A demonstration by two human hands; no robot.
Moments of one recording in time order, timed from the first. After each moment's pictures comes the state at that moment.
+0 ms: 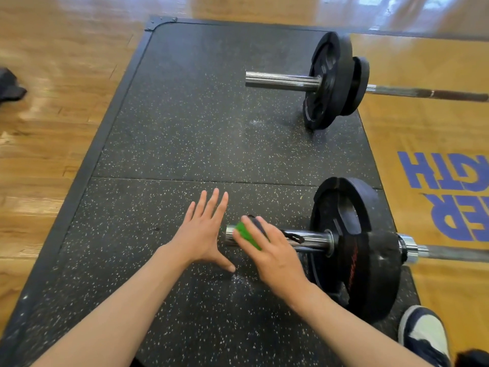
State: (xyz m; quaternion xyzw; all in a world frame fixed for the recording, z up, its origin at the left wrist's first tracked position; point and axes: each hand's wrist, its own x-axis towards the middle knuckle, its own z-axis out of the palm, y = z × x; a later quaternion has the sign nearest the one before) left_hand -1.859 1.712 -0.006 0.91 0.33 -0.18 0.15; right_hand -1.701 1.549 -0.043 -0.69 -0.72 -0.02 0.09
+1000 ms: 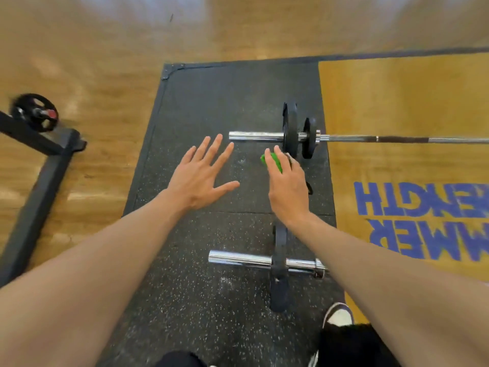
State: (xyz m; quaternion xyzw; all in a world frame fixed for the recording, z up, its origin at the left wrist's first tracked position) left_hand -1.681 1.764 0.367 0.94 0.32 -0.07 0.00; right_hand -1.497 1.630 0.317 -0.81 -0.54 0.06 0.22
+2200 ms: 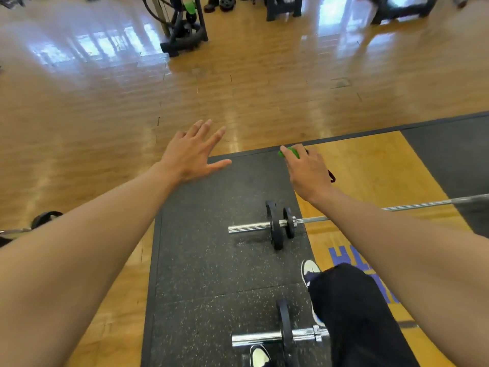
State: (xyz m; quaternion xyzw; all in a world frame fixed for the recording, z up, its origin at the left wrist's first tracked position) left_hand -1.525 2.009 0.821 0.97 0.23 -0.04 -0.09; right_hand -1.307 1.808 0.735 -0.84 -0.53 -0.04 0.11
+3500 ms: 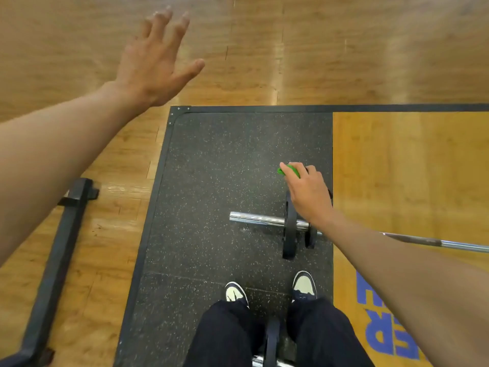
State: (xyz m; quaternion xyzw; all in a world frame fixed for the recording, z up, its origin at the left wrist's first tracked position) left_hand -1.388 2.257 0.654 0.92 0.39 0.03 -0.09; right_hand -1.188 1.975 0.418 -0.74 -0.64 0.09 0.18
